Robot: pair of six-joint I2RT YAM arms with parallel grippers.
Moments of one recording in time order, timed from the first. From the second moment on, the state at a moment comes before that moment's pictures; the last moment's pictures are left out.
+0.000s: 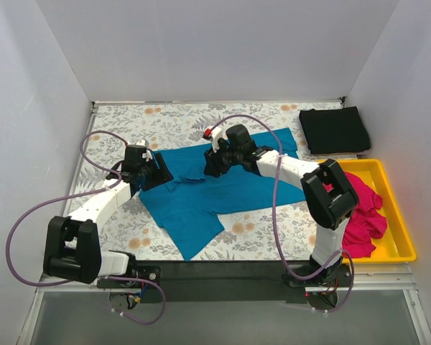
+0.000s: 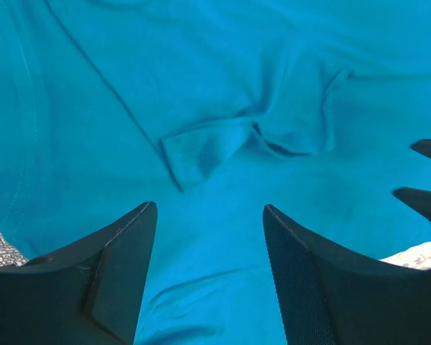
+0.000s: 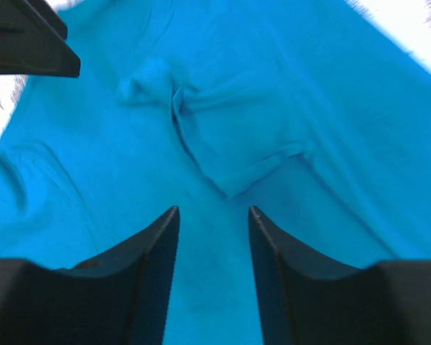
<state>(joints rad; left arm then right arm) -0.19 1.32 0.77 -0.27 0.11 -0.56 0.67 1.85 1.26 -0.03 -0.46 -0.05</state>
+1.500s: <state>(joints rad) -0.20 1.55 0.81 -0.20 0.15 -0.44 0.72 2.09 1.37 -0.07 -0.42 -0.09</state>
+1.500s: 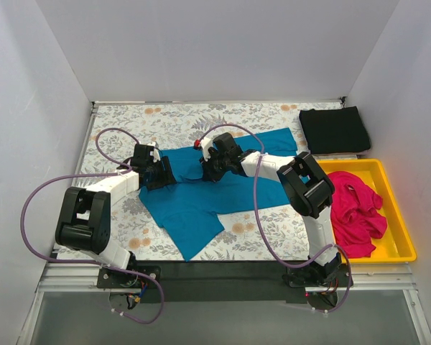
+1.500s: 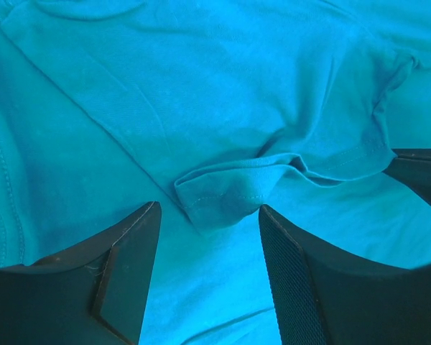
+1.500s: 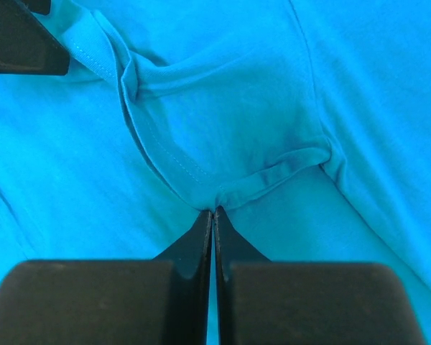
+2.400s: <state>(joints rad) -0.20 1.58 0.81 -0.16 0.26 -0.40 0.72 2.08 1.37 -0.07 -0.40 -0.09</state>
